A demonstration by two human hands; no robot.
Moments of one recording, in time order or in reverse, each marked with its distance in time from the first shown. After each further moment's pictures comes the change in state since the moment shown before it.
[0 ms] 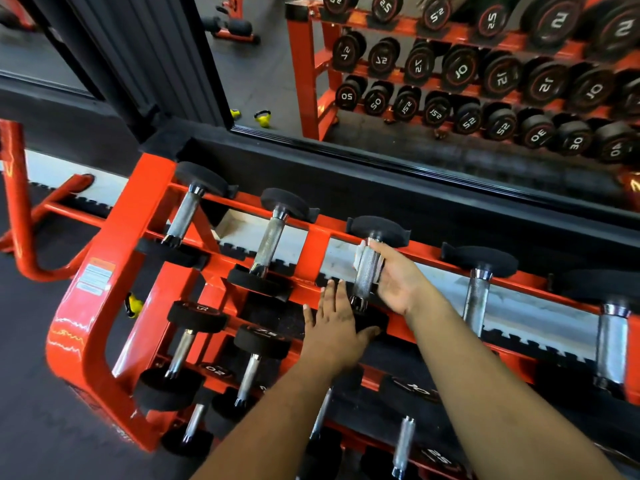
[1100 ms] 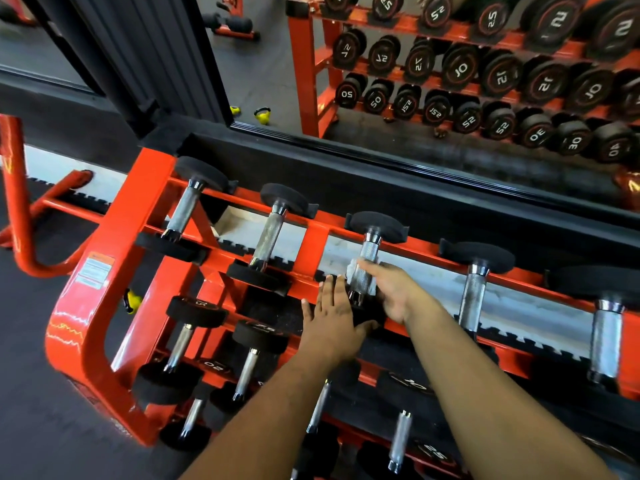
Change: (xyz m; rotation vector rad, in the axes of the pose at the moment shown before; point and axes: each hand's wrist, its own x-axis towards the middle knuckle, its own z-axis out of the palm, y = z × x) left_hand 0.001 -0.001 0.002 0.010 0.008 0.005; right_hand -0.014 0.019 -0.005 -0.340 0.005 0.028
